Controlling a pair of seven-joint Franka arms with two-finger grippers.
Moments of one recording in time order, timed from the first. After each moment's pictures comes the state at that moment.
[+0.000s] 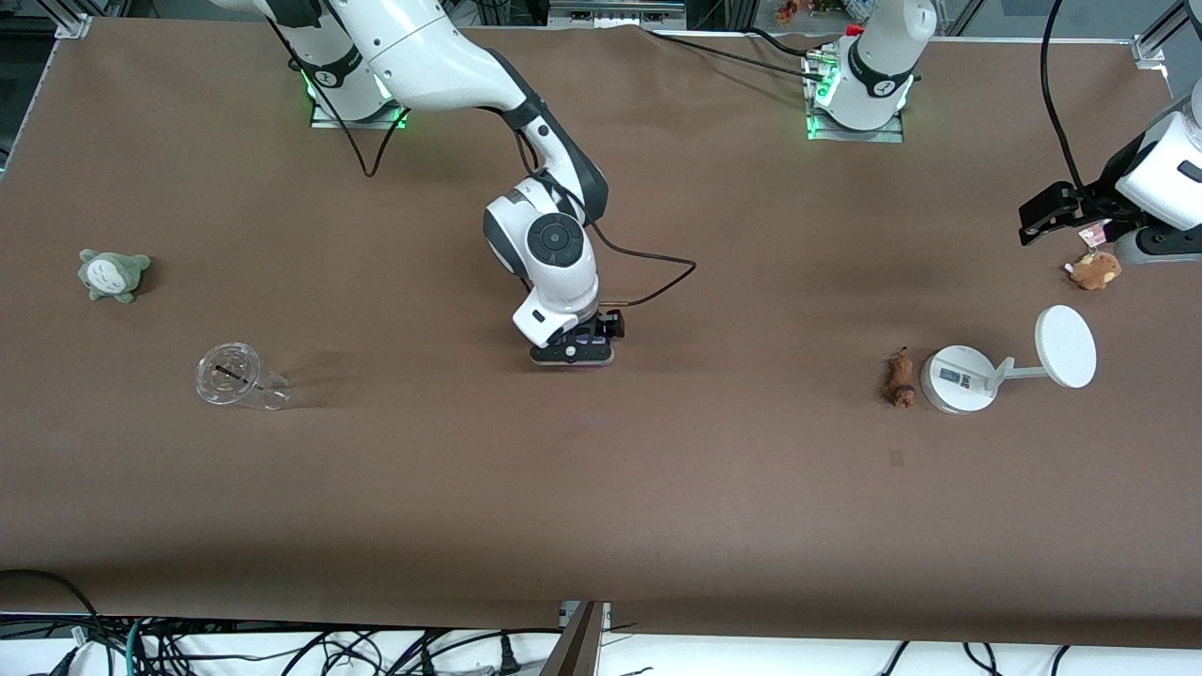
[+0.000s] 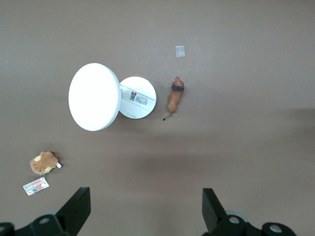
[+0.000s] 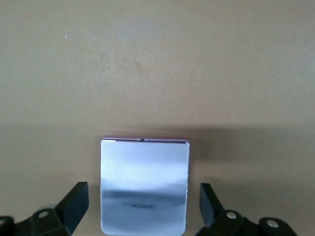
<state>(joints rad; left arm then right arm) 0.02 -0.03 -0.03 -1.69 0.07 1.61 -0.06 0.80 0.82 -0.08 -1.48 0.07 2.38 0.70</state>
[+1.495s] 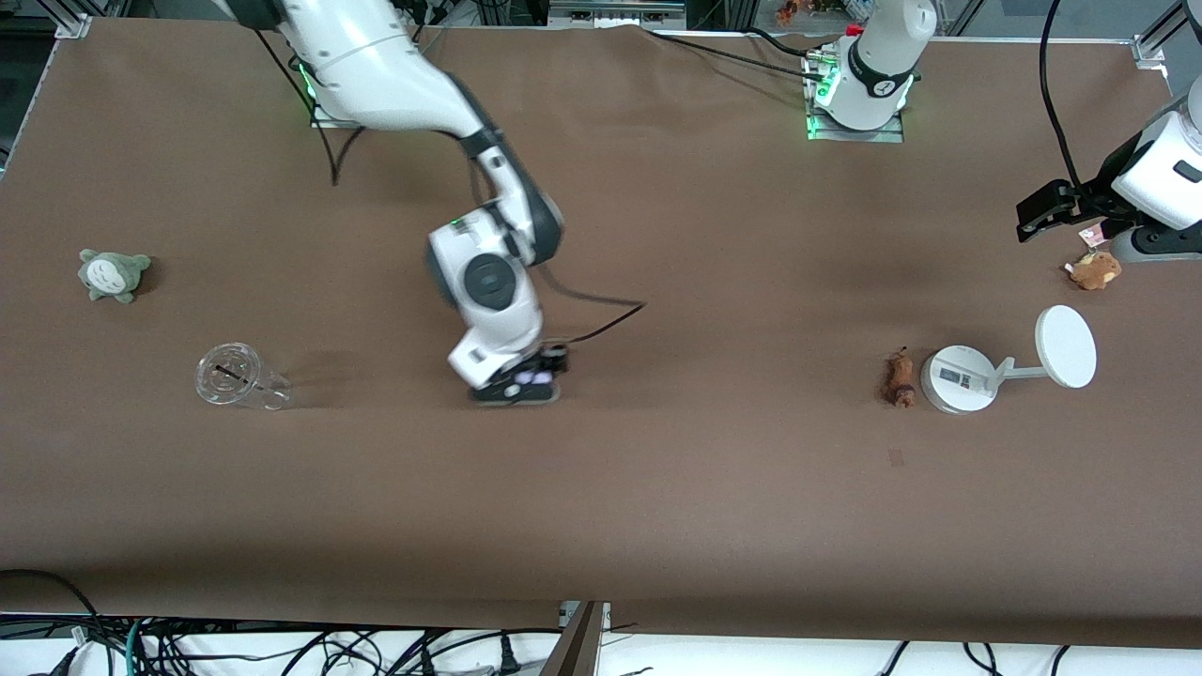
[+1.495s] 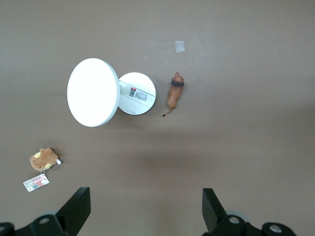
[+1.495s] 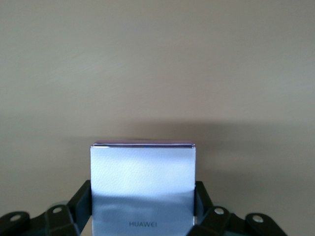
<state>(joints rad) 0.02 -0.03 -0.03 -1.69 0.07 1.59 -0.06 0.61 0.76 -0.13 -1.47 0.07 2.26 0.42</state>
